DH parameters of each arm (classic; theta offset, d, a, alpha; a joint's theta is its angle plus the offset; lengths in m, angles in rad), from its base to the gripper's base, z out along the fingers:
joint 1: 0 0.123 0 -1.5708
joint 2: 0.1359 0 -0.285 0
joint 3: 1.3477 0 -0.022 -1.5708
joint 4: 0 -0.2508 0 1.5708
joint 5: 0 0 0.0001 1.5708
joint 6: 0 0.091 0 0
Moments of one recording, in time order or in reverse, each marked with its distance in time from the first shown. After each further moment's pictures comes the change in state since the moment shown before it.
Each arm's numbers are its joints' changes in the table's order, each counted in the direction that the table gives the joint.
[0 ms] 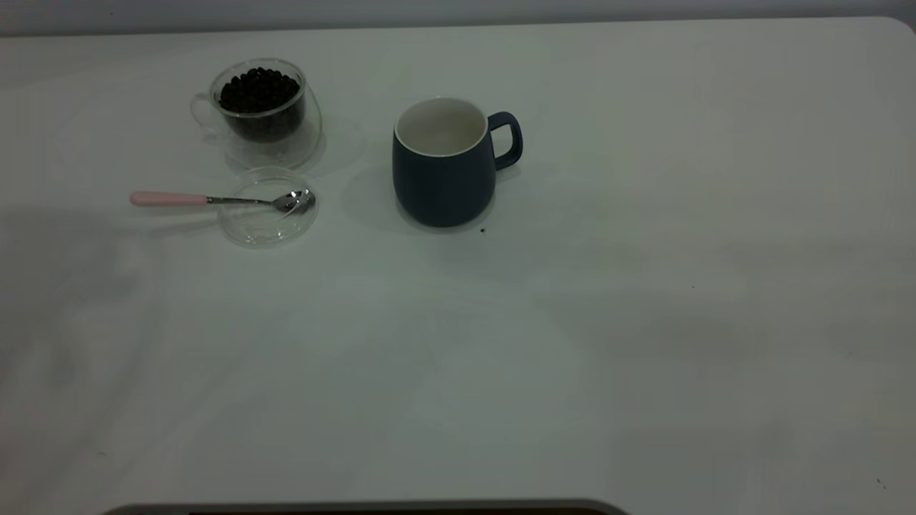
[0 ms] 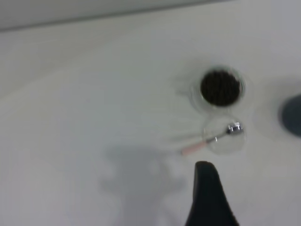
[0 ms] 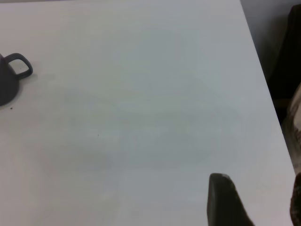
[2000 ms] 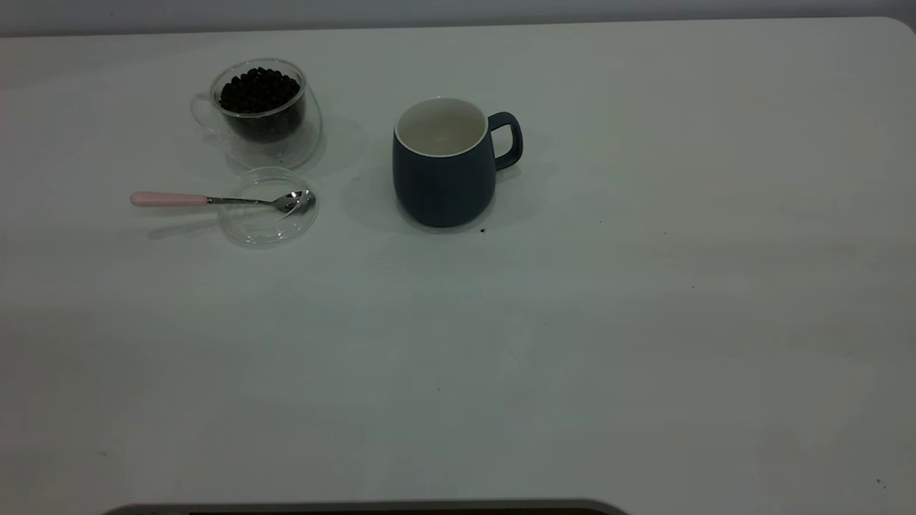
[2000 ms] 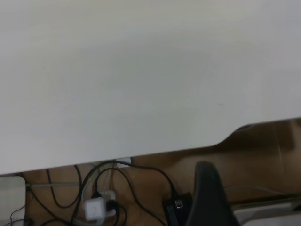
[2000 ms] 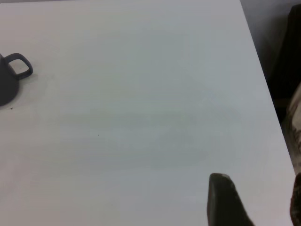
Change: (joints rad) left arm -0.049 -1.155 1.205 -0.099 -0.055 -0.054; right arm 0.000 0.000 0.000 0.000 0.000 0.000
